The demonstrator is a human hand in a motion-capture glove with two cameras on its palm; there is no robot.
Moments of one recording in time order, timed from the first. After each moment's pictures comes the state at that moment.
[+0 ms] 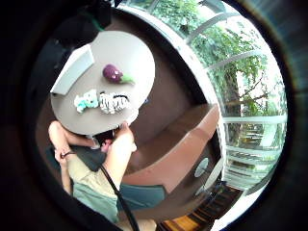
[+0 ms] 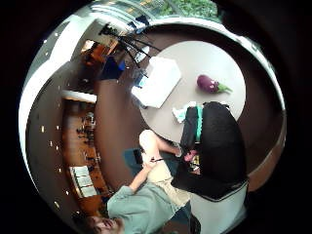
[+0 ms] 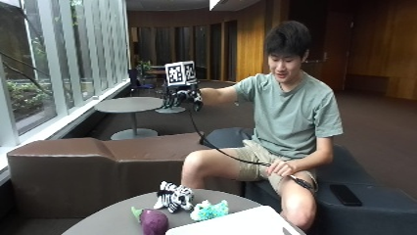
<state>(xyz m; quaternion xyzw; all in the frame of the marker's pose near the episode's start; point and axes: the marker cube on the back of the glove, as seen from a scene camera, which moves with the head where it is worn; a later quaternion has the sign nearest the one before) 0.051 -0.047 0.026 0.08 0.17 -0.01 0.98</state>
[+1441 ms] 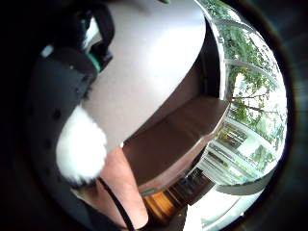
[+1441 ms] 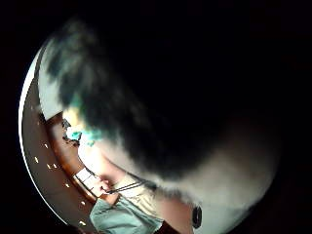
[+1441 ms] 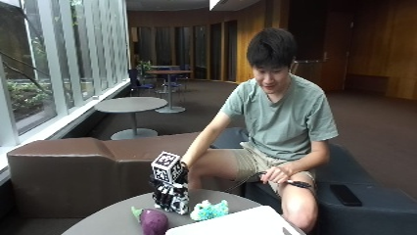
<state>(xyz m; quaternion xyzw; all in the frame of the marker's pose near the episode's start) 0.231 -0.195 0.332 -0.07 0.24 0.05 0.97</state>
